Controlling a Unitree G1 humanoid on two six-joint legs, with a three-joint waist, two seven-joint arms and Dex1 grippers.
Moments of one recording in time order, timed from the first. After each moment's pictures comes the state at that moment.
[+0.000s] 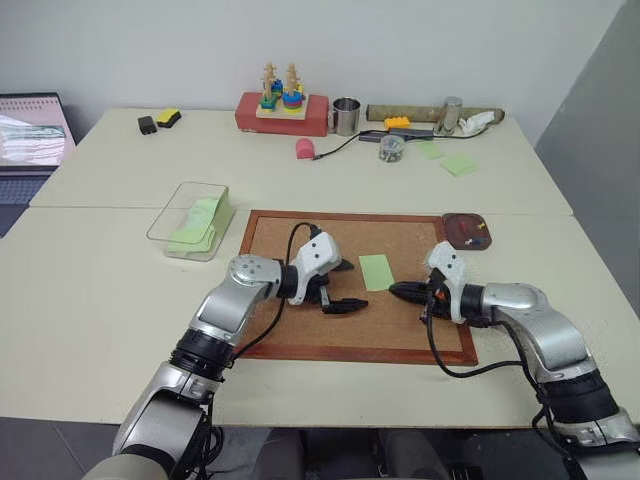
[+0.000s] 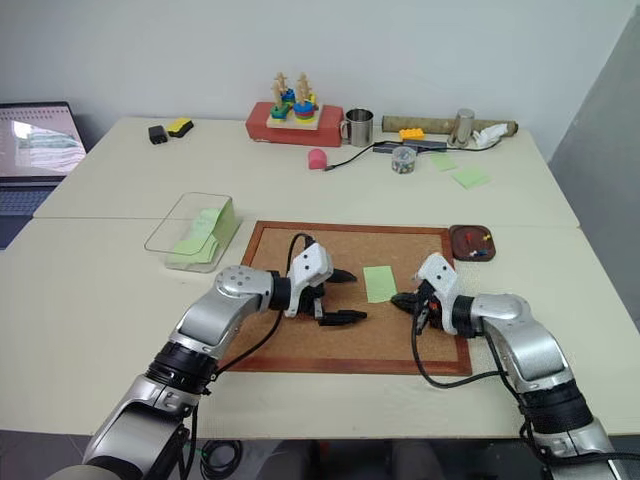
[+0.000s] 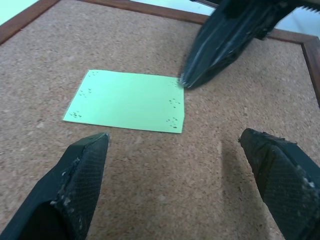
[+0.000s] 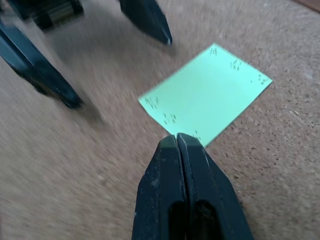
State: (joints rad) left arm -0.59 0.41 -0.28 0.18 -0.16 0.38 -1.08; right arm -0.34 -0.53 0.12 -0.17 0.30 0.66 0.86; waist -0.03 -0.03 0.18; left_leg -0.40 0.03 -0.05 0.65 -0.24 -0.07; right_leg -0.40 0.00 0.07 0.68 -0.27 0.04
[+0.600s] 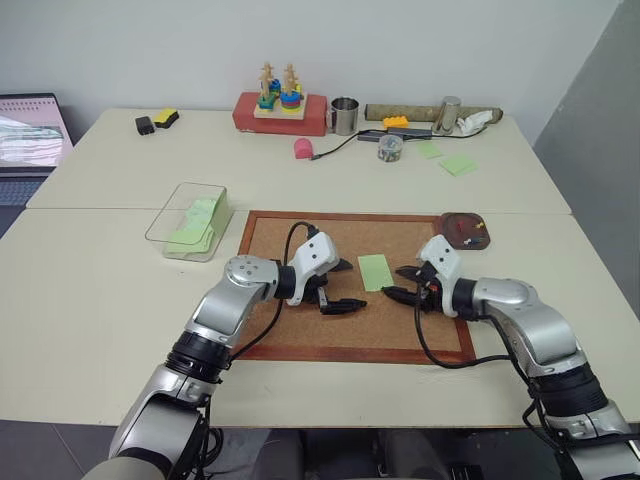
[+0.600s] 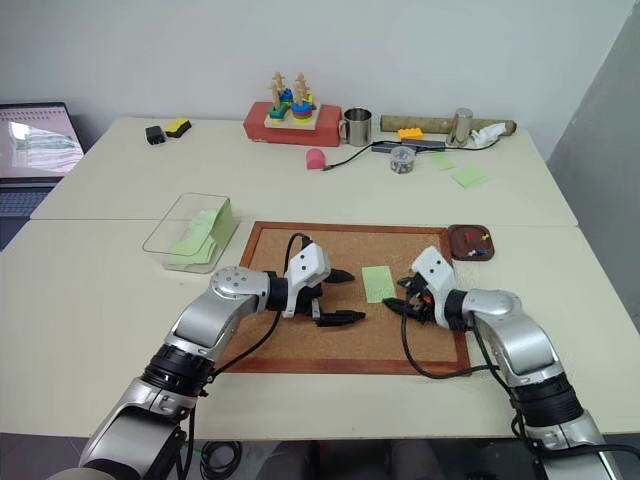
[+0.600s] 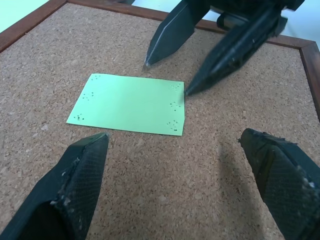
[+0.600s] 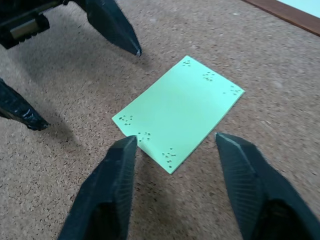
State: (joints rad) left arm -0.57 0.41 -0.28 0.15 -0.16 0.38 -1.08; right arm -0.38 -0.51 0.18 -0.13 0.22 0.63 0.77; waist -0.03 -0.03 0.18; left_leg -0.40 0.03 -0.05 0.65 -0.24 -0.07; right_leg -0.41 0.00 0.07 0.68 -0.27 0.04
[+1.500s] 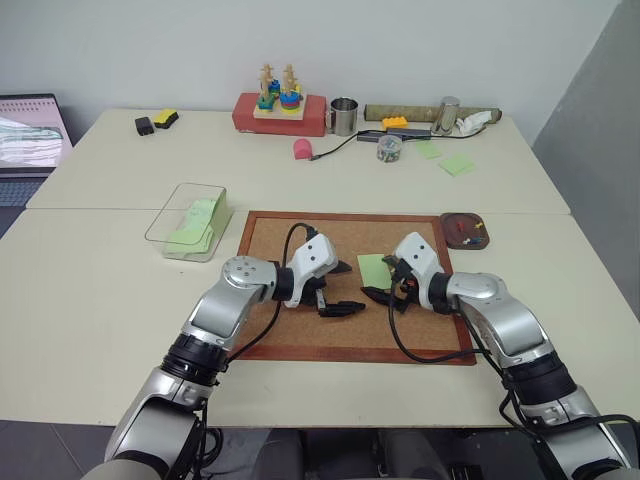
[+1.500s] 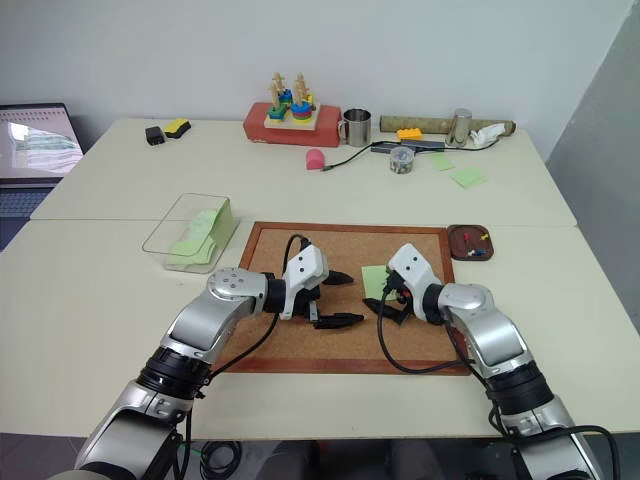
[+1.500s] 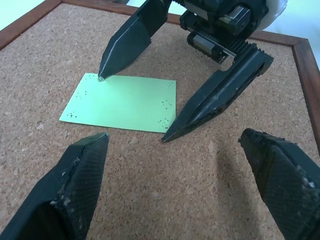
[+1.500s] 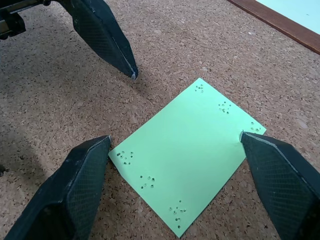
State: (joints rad) left arm -0.55 0.43 -0.28 0.11 -0.16 0.41 -1.08; right arm -0.45 -0.42 0.25 -0.04 0.12 0.57 0.71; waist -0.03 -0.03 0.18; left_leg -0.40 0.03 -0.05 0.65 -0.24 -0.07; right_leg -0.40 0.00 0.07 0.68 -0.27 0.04
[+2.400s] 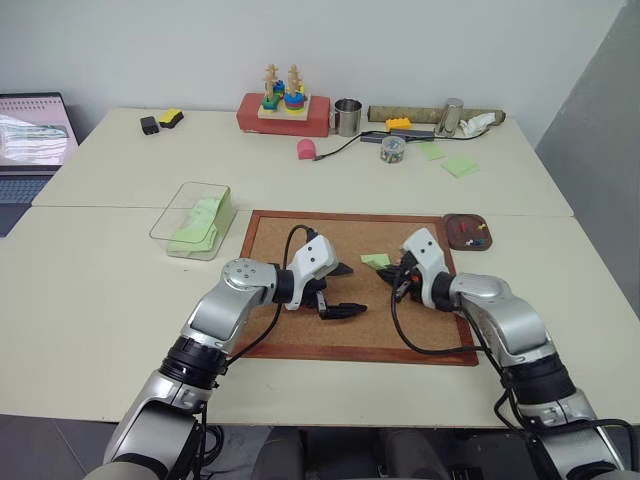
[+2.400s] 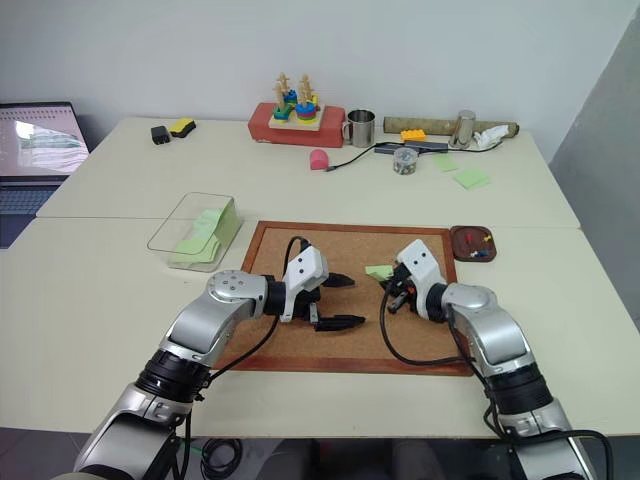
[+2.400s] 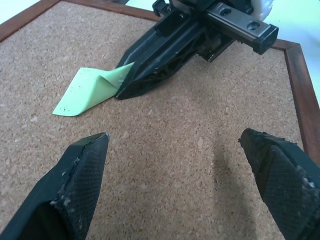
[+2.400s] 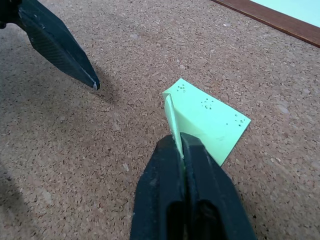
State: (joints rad) left arm -0.54 0.43 -0.28 0.09 -0.18 0.43 -1.08; right arm -0.44 -0.39 0.18 -0.06 0.18 0.67 0.66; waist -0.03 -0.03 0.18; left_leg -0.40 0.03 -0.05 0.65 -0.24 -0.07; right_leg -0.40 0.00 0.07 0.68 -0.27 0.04
